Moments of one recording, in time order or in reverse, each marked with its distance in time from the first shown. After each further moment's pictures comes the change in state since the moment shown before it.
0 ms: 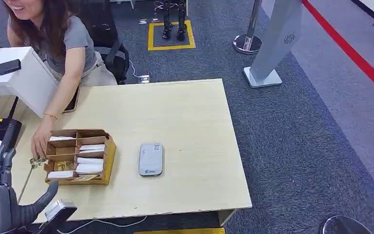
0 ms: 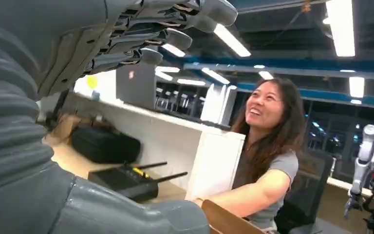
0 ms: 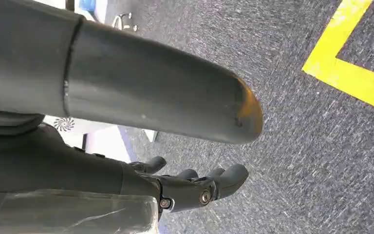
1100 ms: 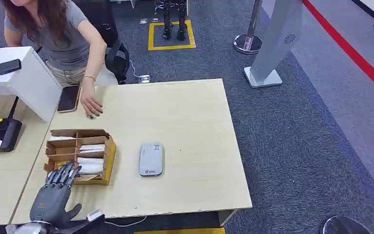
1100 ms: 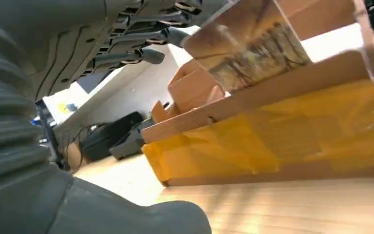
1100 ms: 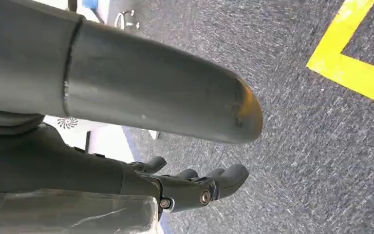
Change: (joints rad) left arm -0.146 0.188 -0.286 0.327 -0.341 -0.280 0.302; right arm -0.001 0.000 -0.013 -0.001 0.025 0.004 0.013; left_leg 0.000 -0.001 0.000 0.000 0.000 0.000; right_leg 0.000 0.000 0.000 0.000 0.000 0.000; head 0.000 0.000
